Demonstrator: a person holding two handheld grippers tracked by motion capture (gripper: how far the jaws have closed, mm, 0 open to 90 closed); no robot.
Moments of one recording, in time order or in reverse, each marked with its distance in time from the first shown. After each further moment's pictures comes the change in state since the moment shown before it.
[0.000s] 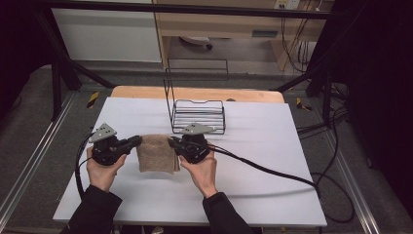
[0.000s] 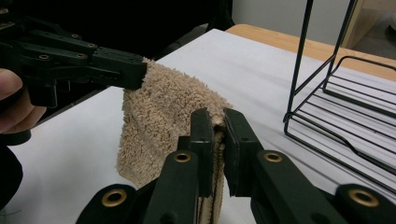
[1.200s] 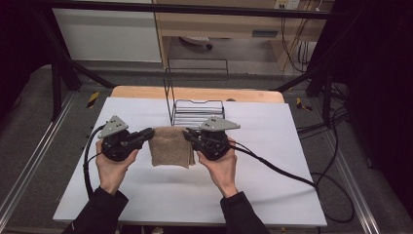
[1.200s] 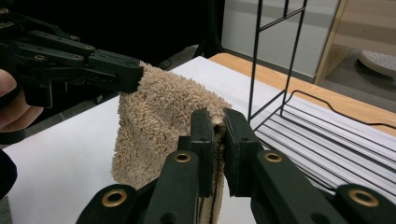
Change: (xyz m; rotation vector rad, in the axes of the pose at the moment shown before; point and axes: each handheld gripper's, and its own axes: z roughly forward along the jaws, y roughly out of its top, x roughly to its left) left arm -0.045 0.043 0.001 -0.051 -0.027 0.065; right arm -0.014 0.021 -0.060 -0.076 -0.039 -0.060
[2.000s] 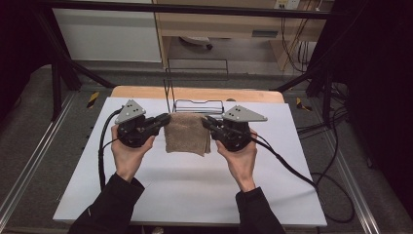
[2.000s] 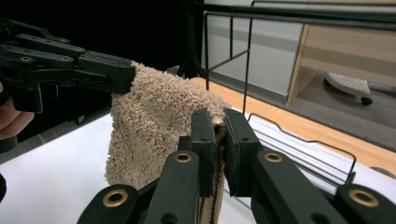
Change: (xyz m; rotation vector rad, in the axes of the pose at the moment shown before) left arm -0.031 0.052 0.018 -0.066 -0.029 0.052; right arm -0.028 0.022 -0.043 -0.087 -0.071 -0.005
